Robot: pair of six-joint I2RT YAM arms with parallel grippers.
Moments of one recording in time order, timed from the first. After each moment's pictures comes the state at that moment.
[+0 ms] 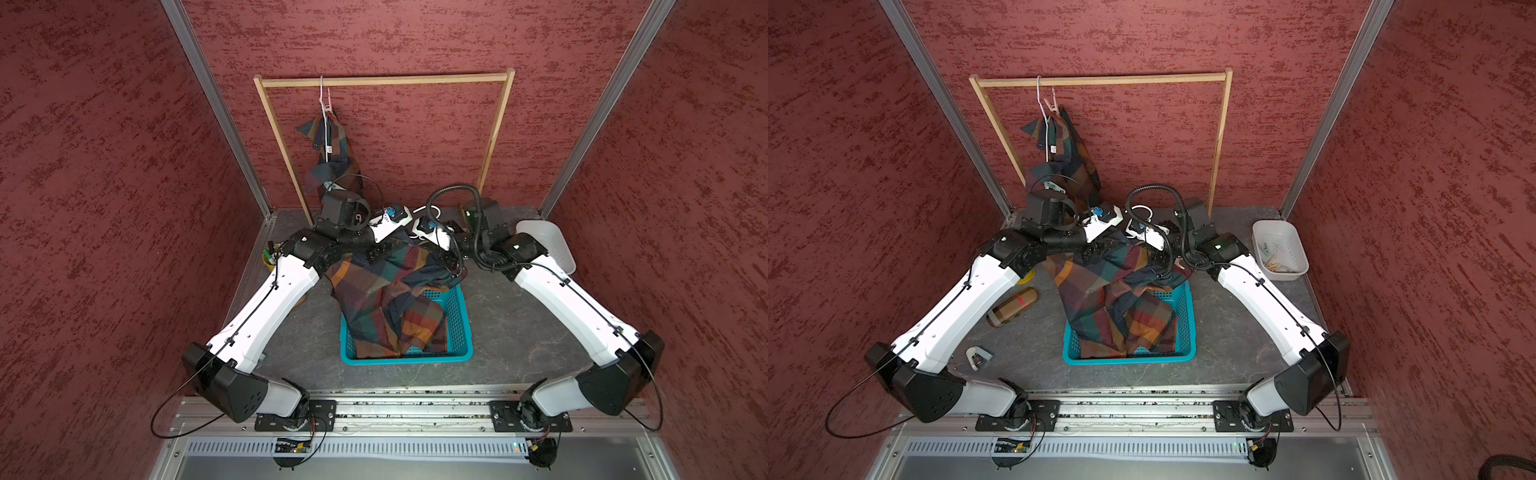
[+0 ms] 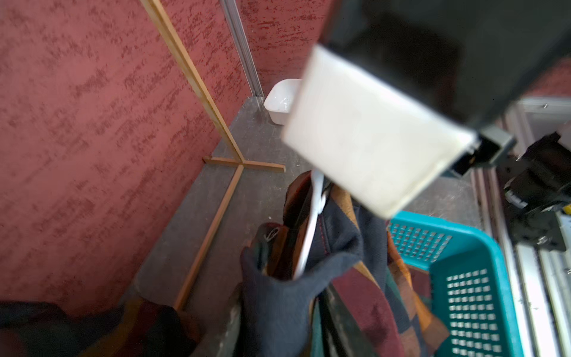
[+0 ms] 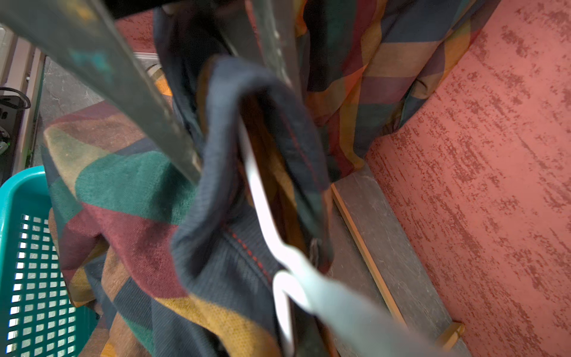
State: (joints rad) left arm -0.48 1.43 1.56 -0.67 0.52 0.54; right arm 0.55 1.47 1.53 -0.64 -0.41 -0.63
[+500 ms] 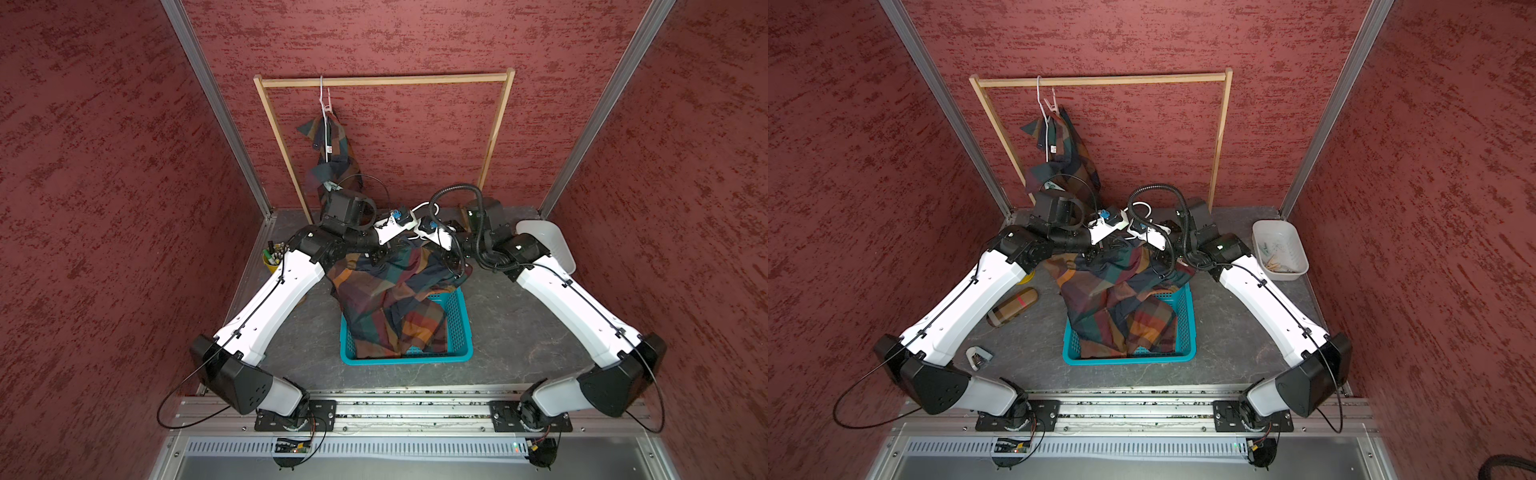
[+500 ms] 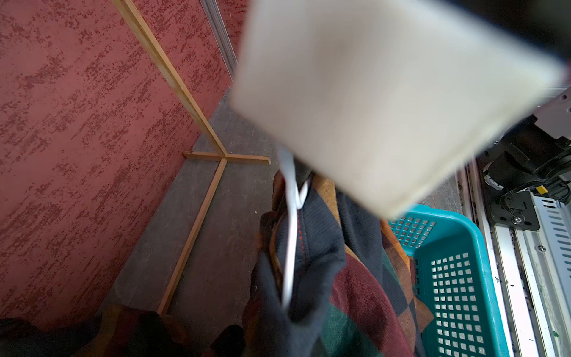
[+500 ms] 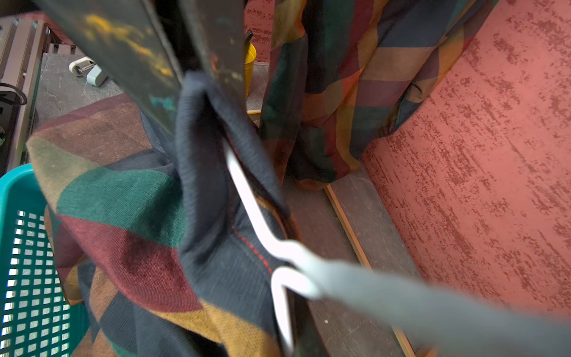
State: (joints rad) left arm -0.50 1.47 1.60 -0.74 0.54 0.57; right arm 0.55 1.46 1.53 -0.63 -0.41 -0.64
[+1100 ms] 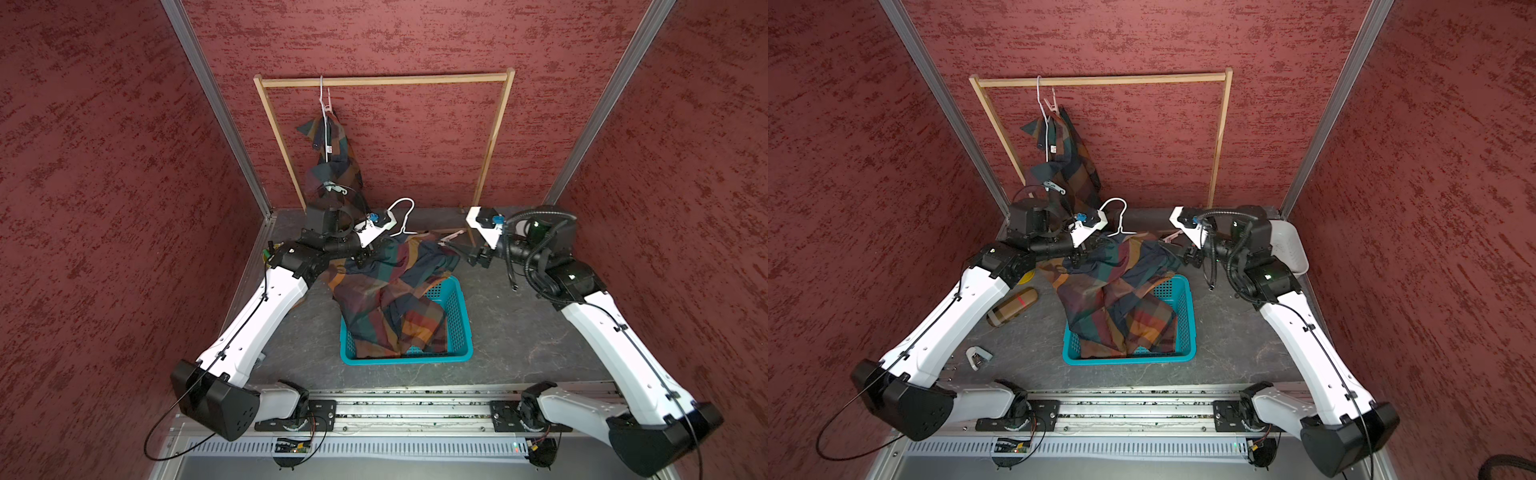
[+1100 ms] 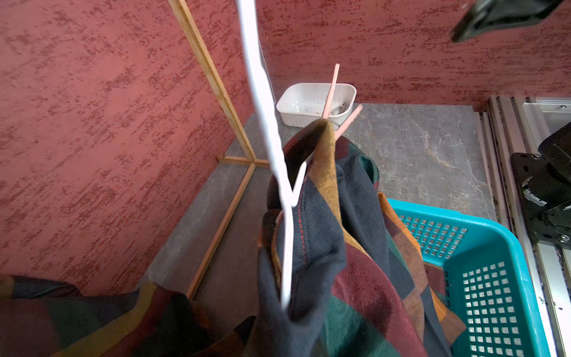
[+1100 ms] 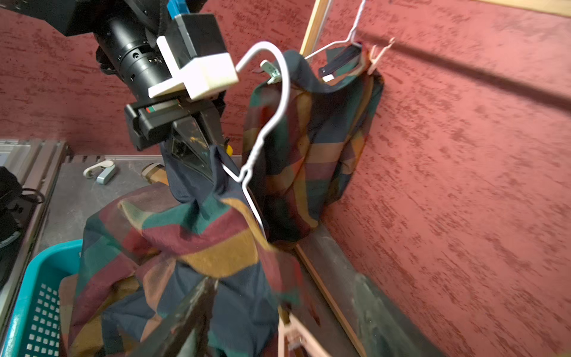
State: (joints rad) left arm -0.36 1.30 1.37 -0.52 0.63 0.52; right arm 0.32 1.11 1.25 -0.27 -0.69 -0.44
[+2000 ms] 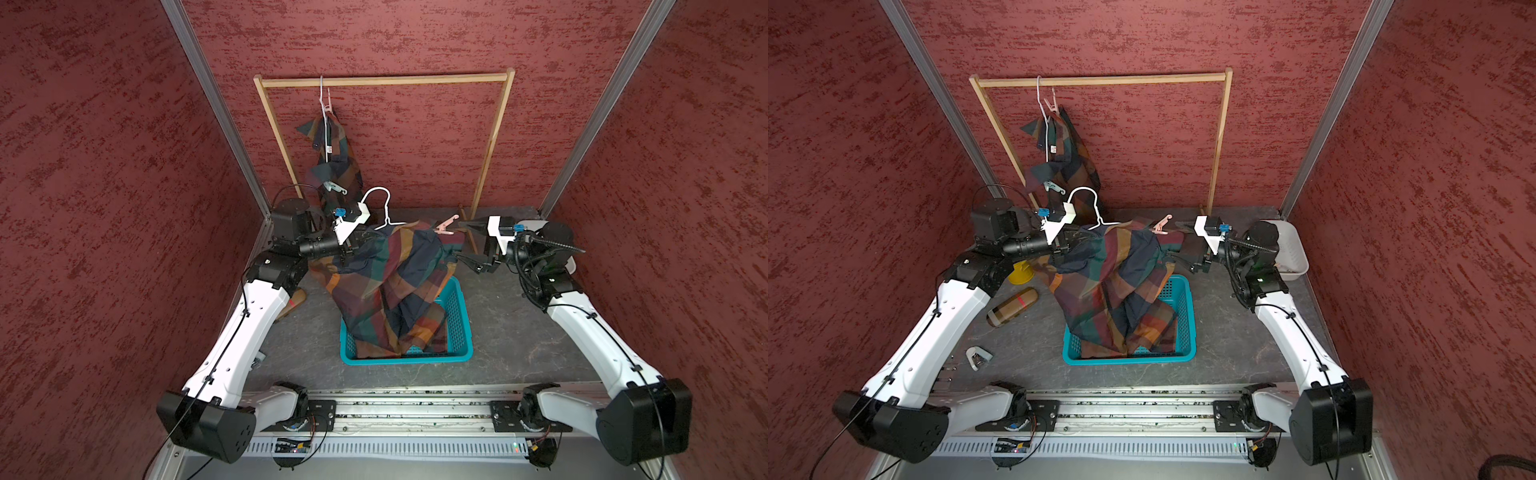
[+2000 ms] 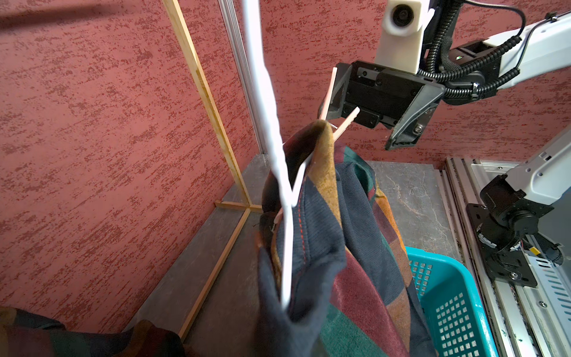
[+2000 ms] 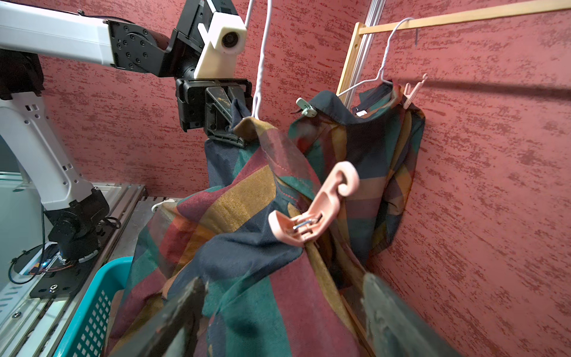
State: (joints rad) left arm -0.24 1.21 1.31 -0.38 0.87 0.41; right arm 0.16 1.21 0.97 0.39 -1.12 -0.11
